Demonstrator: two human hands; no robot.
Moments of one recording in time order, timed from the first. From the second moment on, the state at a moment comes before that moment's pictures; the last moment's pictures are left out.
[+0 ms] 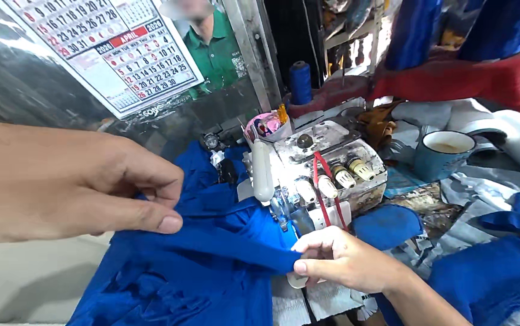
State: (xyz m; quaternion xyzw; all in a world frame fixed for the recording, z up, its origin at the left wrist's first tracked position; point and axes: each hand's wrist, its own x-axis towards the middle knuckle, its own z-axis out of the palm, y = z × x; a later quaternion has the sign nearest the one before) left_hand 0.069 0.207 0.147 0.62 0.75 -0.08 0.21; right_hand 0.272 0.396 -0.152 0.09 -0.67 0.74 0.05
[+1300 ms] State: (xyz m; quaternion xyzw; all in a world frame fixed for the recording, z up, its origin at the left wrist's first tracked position) left_hand 0.101 0.158 -0.085 0.63 0.70 0.24 0.22; right_hand 0.310 0.366 -0.165 -0.20 -0.73 0.62 0.20
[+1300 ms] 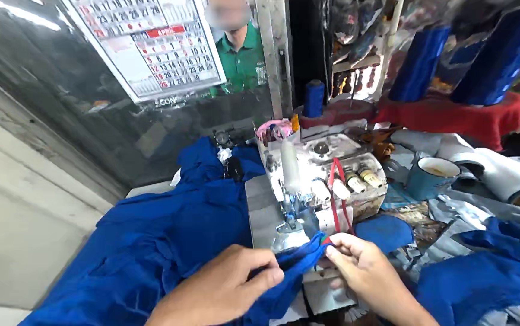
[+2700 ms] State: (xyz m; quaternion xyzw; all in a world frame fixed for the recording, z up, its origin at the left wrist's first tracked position) left_hand 0.161 0.146 -0.171 0.60 0.71 0.37 -0.02; right_hand 0.329 0.309 -0.212 -0.05 -0.78 0.48 0.40
